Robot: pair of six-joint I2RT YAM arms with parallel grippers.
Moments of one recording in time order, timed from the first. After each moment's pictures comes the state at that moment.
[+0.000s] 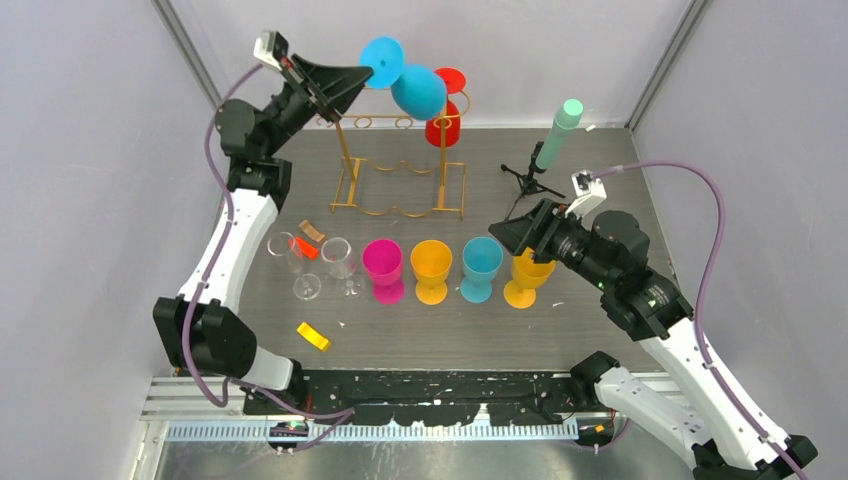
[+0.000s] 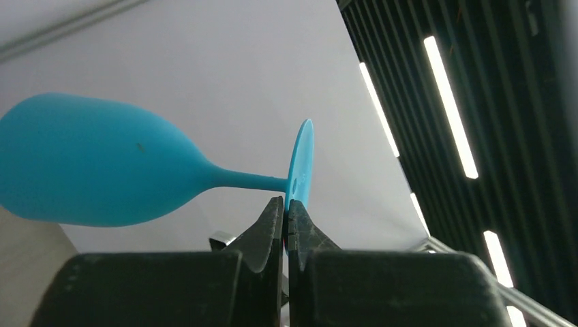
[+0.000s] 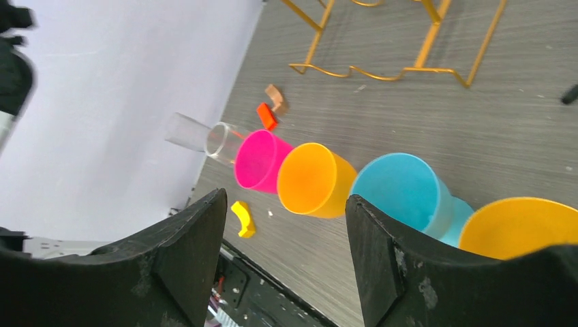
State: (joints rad) left arm -0.15 1.48 1.51 0.61 0.74 -1.69; right arm 0.53 0.73 0.95 -0.45 -0.11 0.69
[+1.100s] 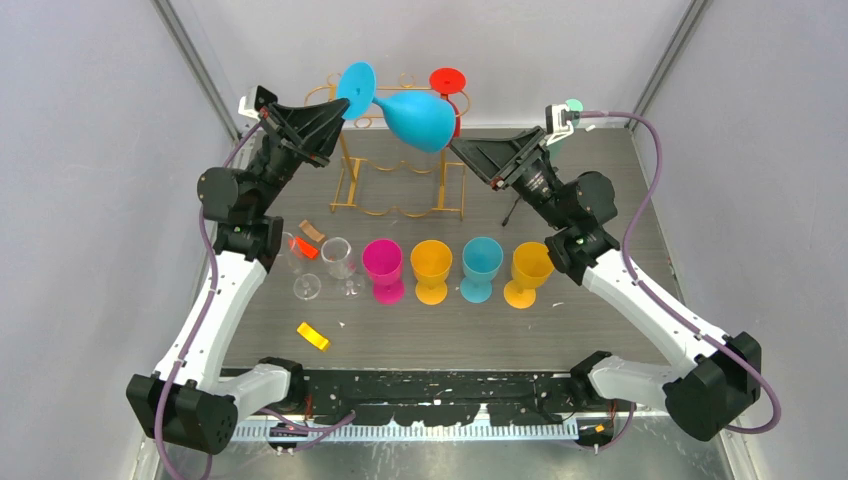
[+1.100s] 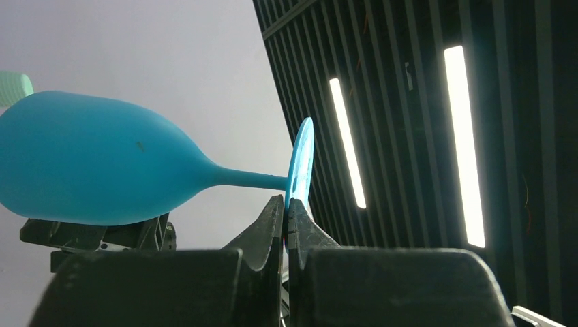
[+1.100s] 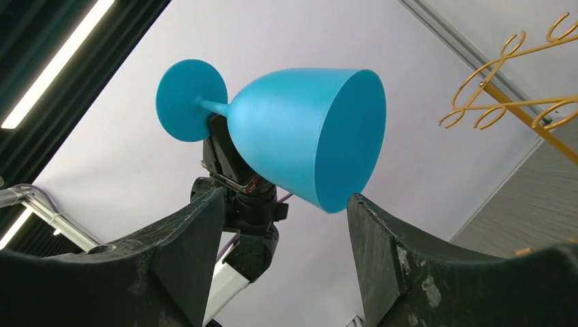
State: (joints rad) left arm -0.22 1.10 1.13 0.66 0.53 -2.04; right arm 0.54 1.14 0.99 0.67 -0.32 1.18
